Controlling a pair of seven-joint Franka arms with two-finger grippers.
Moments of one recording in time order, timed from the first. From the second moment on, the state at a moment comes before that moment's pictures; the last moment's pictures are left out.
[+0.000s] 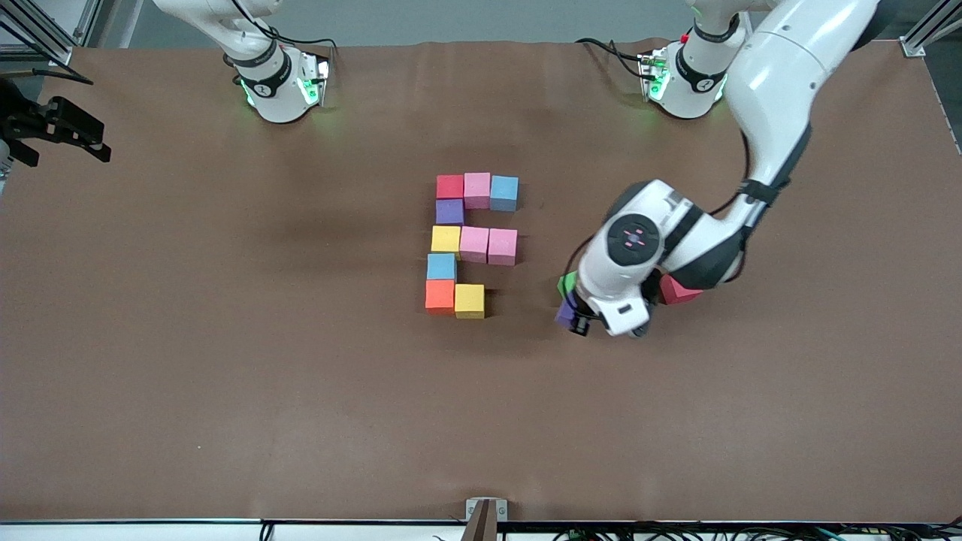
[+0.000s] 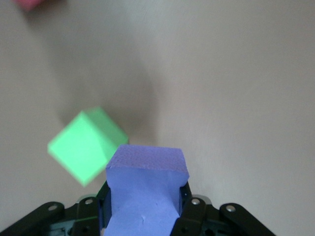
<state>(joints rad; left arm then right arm) -0.06 0.69 -0.62 -1.56 0.42 2.13 -2.09 0.00 -0.10 -0.01 -1.56 -0.02 1.42 -0.09</state>
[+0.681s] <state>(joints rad) -0.30 0.82 -0.50 -1.45 0.42 2.20 -2.64 0.00 -0.10 -0.01 -1.56 0.03 1.40 -0.02</state>
